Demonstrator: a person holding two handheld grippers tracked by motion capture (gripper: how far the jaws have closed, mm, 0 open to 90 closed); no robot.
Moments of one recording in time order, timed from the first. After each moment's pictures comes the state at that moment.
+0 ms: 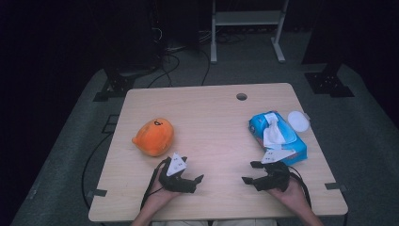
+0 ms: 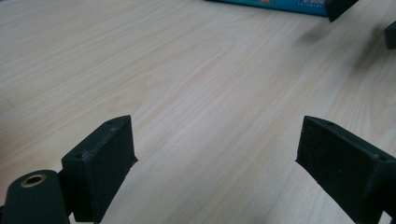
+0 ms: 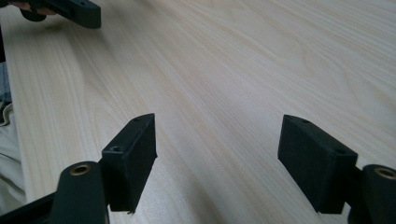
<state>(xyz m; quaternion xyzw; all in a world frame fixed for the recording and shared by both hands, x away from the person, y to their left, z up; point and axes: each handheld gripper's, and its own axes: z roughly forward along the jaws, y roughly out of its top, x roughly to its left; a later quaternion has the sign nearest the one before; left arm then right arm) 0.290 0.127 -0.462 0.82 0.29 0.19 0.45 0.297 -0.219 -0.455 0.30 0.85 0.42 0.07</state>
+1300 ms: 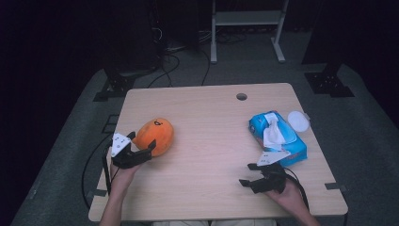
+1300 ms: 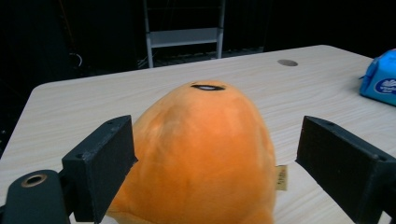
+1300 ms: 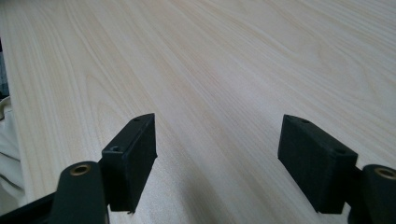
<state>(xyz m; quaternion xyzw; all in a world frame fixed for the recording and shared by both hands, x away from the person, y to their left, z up) 0.328 0.254 -0.426 0.67 0.43 0.32 0.51 0.294 -0.209 -0.459 0.29 0.86 0.41 0.07</state>
